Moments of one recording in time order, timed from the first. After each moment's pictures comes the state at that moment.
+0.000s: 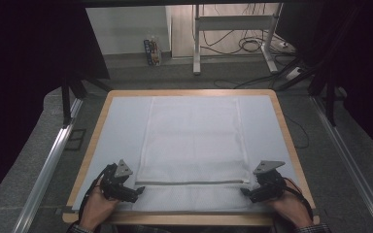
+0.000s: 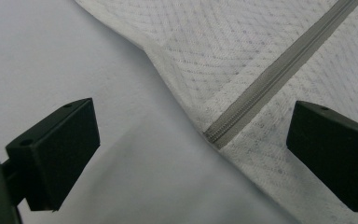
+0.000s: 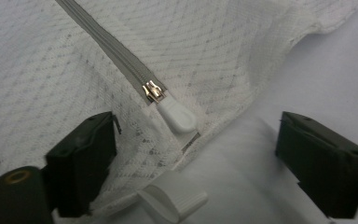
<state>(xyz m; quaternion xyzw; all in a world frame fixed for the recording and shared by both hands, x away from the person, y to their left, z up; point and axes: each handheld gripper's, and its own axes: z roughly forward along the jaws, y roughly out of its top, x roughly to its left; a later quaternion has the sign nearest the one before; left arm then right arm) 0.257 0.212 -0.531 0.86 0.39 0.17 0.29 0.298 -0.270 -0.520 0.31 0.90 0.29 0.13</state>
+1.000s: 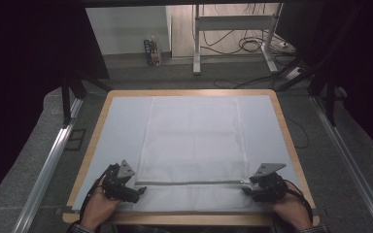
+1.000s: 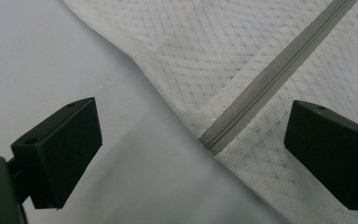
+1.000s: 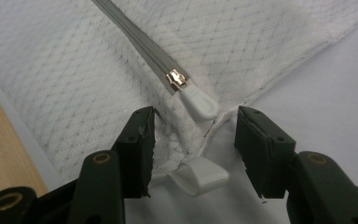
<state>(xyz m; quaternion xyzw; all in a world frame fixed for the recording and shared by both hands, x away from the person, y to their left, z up) 0.257 0.207 -0.531 0.86 0.38 0.17 0.28 0.286 -0.268 -0.512 0.30 0.90 0.29 0.11</state>
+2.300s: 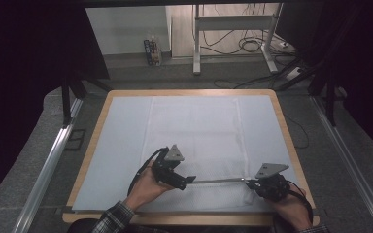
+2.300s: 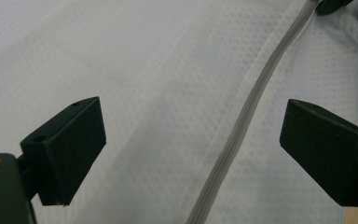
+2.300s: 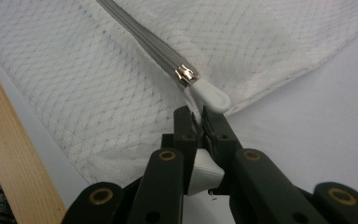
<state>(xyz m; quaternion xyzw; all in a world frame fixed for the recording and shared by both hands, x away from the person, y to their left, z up) 0.309 0.067 -0.491 0.87 0.27 0.10 0.39 0.282 -0.271 -0.502 0.27 0.90 0.30 0.13</state>
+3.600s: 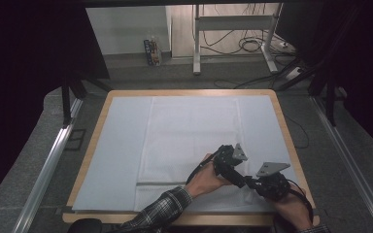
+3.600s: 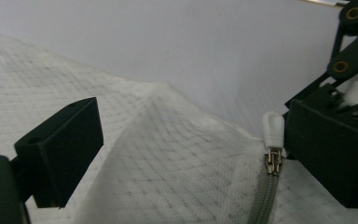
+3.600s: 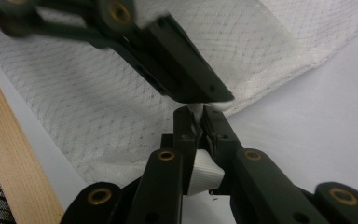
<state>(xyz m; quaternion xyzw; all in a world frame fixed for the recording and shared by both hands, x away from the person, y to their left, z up) 0.343 -0.094 -0.506 0.89 0.18 0.09 0.40 0.285 -0.272 -0.503 0.28 0.90 0.31 0.13</state>
